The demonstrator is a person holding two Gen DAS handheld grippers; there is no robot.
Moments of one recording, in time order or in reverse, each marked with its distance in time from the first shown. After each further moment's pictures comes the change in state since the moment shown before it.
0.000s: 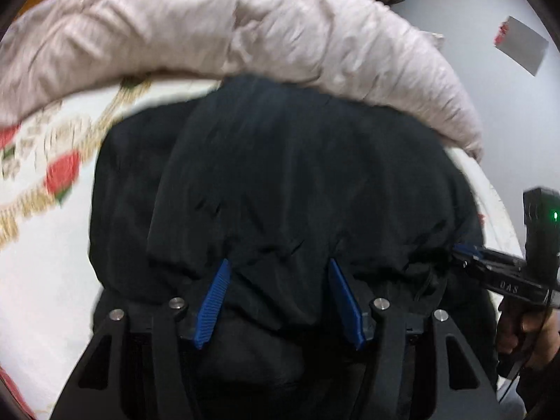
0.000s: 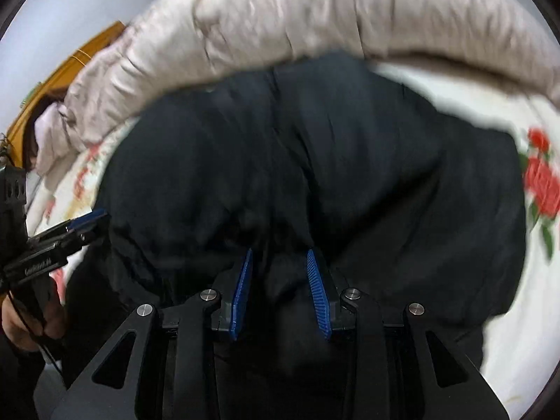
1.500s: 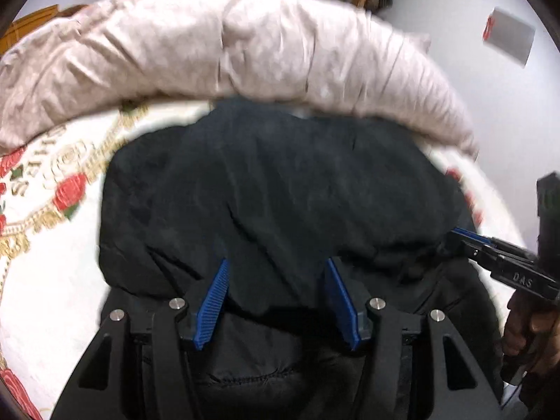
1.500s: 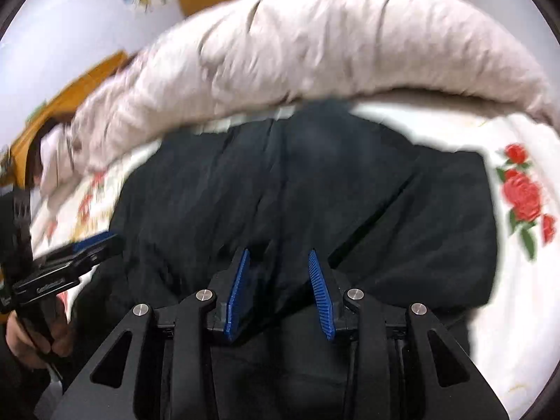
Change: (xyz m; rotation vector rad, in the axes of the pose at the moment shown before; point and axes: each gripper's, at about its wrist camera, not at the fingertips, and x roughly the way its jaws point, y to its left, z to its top) left arm -0.026 -0.016 0.006 0.063 -0.035 0.029; right arm -0.026 0.026 -0.009 -0.021 -0.127 -0.036
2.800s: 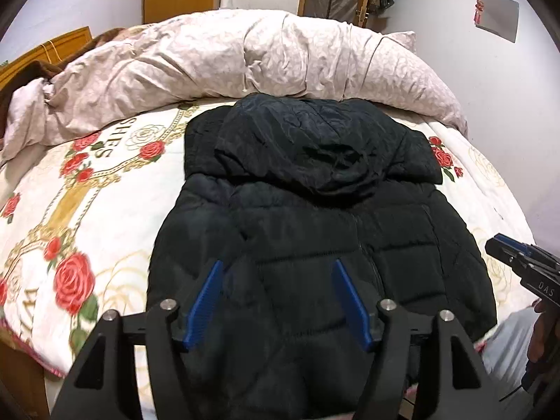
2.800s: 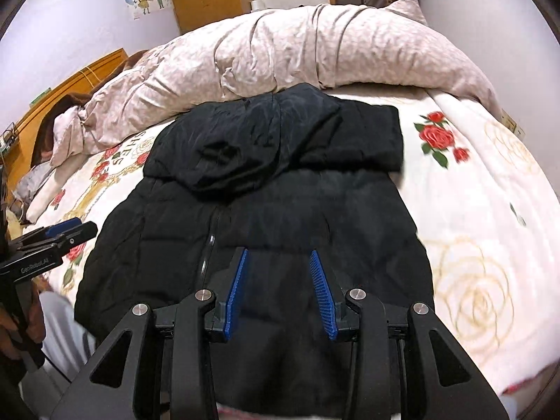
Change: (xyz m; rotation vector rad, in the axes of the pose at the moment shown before) left arm -0.177 -0.048 -0.127 0.032 -0.062 0.146; right arm -0.176 0.052 -0.156 0.027 -0.102 -0.127
